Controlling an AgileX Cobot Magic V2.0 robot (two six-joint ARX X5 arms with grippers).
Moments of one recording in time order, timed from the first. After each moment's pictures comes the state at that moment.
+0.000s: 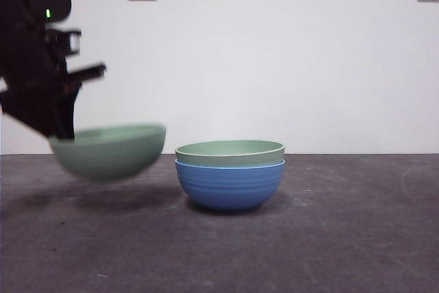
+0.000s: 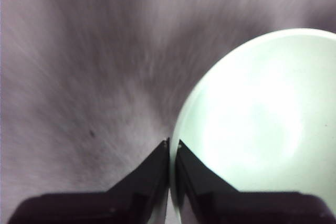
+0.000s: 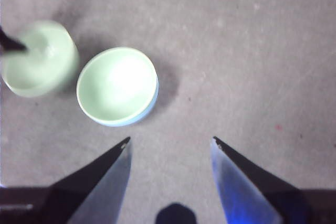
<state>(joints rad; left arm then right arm) -0.20 1.59 1.15 -0.64 0.16 -0.11 0.50 1.02 1.33 -1.06 0.03 0.12</state>
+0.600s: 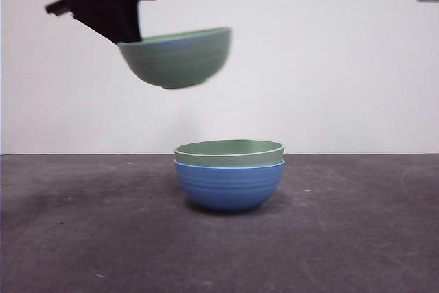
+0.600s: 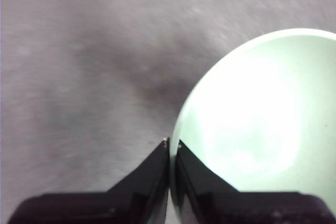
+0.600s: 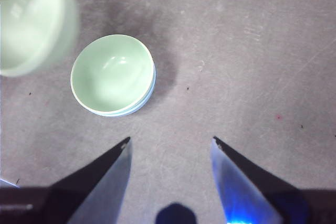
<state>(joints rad) -0.45 1.56 1.44 -0.77 0.08 -0.10 0.50 1.05 1.33 -1.08 0.03 0.12</state>
